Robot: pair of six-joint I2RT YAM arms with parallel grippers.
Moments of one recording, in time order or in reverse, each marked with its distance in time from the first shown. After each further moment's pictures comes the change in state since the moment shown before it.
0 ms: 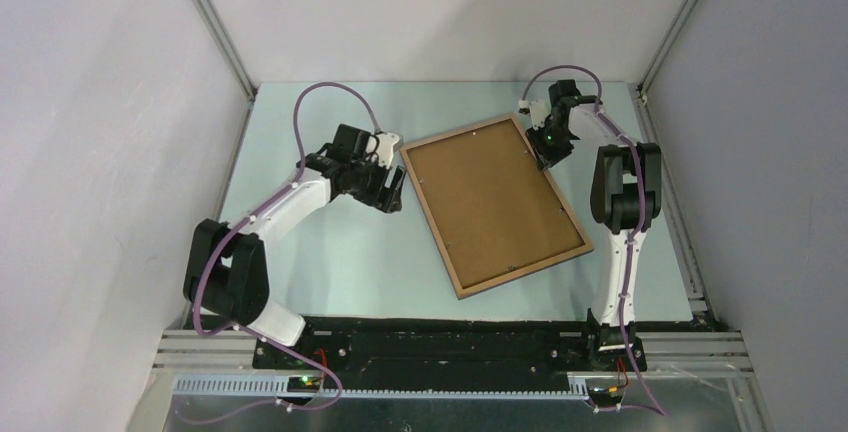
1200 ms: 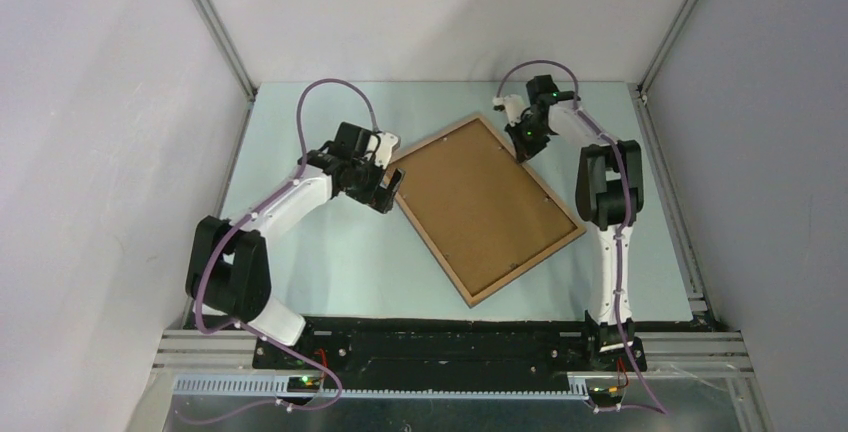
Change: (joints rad) left arm 0.000 0.009 0.019 -0.040 -0.153 0.066; right arm 0.079 0.078 0.117 0.005 -0.093 -0.058
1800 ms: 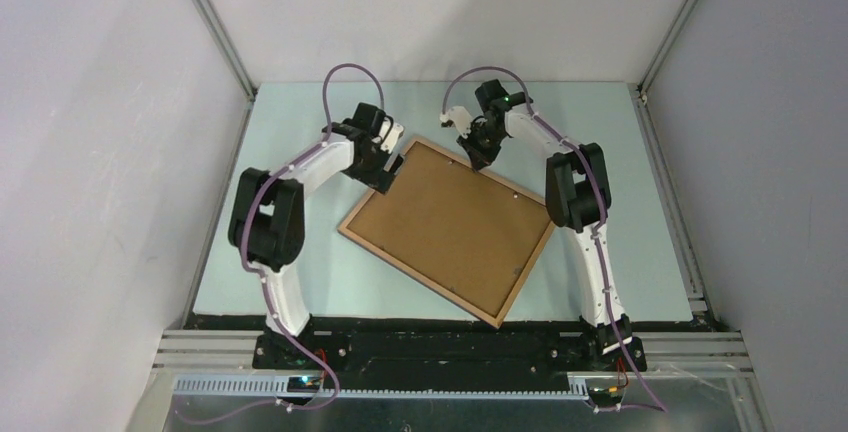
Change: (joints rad) left arm 0.034 0.328 0.285 -0.097 -0.176 0.059; right arm 0.213 0.102 0.175 -0.087 -0.117 -0.185
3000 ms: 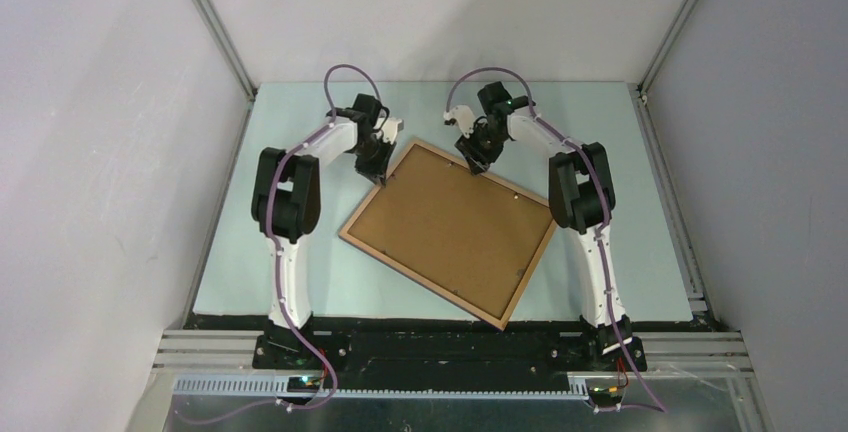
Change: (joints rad) left arm 0.080 0.295 0.283 -0.136 0.269 -0.072; right arm -0.001 -0.033 -0.081 0.073 -0.008 0.071
